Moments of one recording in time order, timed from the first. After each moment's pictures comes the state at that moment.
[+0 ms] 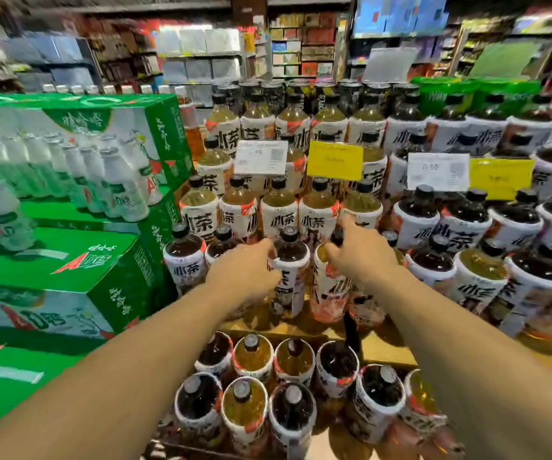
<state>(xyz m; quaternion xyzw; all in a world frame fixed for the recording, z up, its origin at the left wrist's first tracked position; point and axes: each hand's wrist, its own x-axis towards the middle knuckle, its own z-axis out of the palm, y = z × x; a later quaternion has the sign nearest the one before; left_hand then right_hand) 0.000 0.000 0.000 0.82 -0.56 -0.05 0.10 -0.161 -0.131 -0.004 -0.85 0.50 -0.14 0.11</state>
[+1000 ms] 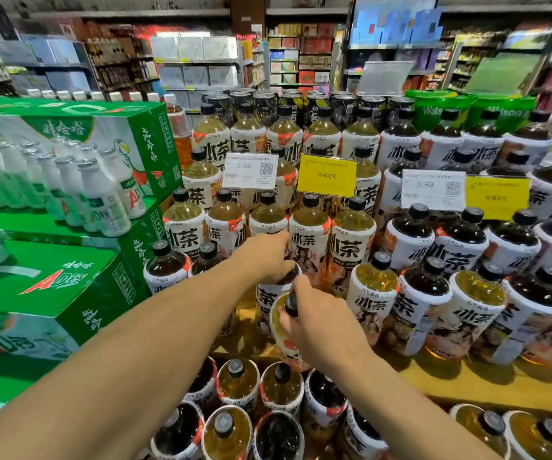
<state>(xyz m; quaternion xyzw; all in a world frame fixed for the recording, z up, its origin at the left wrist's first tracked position) 0.002 -0.089 0.007 0.79 -0.61 -0.09 0.06 -0.160 -0.057 -0.026 -0.91 0.36 -0.14 0.14</state>
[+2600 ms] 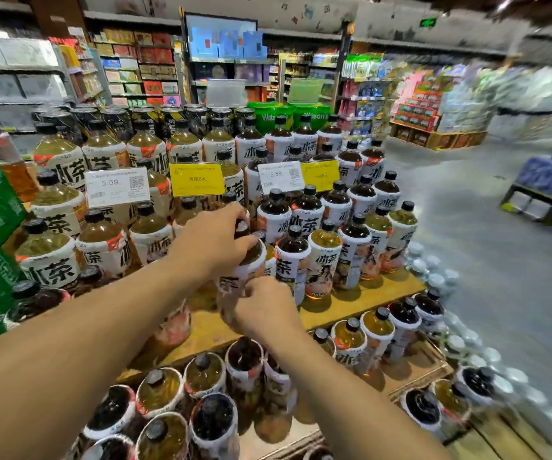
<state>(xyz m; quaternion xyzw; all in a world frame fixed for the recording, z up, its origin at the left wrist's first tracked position) -0.096 -0.030 0.083 0.65 -0.73 -0.03 0.22 -0.199 -0.005 0.001 -0.70 0.61 -0.23 0.30</state>
